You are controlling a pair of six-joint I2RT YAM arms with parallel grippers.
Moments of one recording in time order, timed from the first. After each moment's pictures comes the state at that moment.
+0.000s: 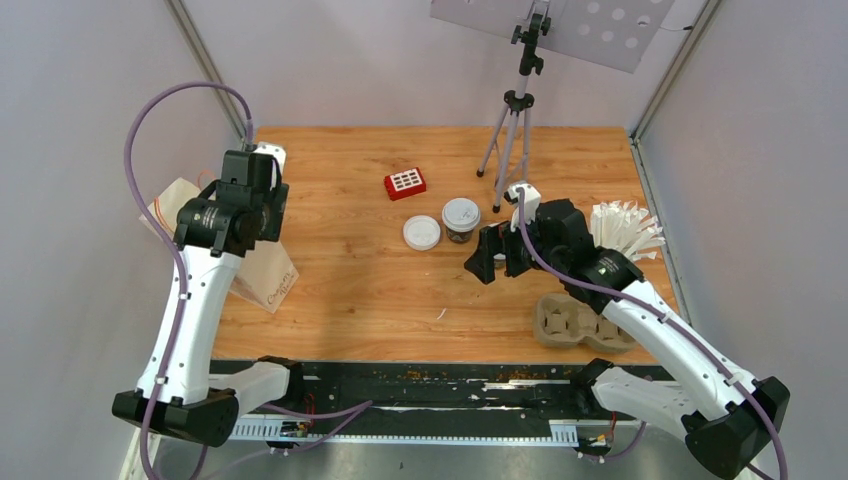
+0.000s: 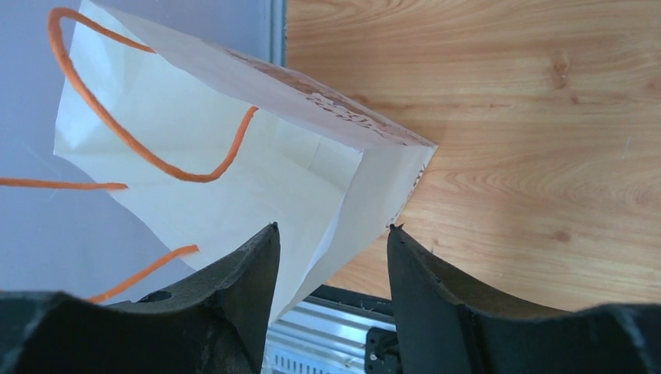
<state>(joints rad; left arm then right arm) -0.19 1.13 1.51 -1.22 -0.45 0.07 0.62 1.00 0.96 -0.51 -0.20 0.27</state>
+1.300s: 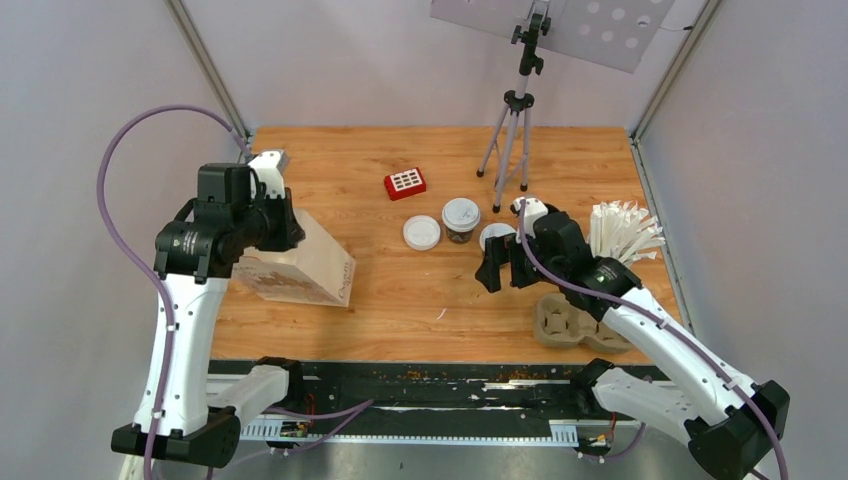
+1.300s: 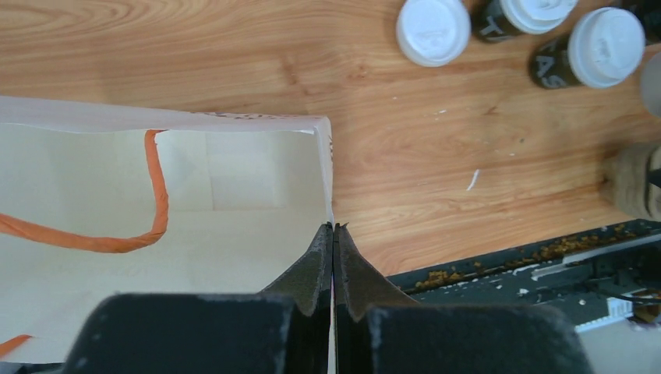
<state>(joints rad) -0.12 1.04 1.48 -1.21 0.16 -0.11 0.62 0.96 0.88 -0.56 -0.14 0.30</state>
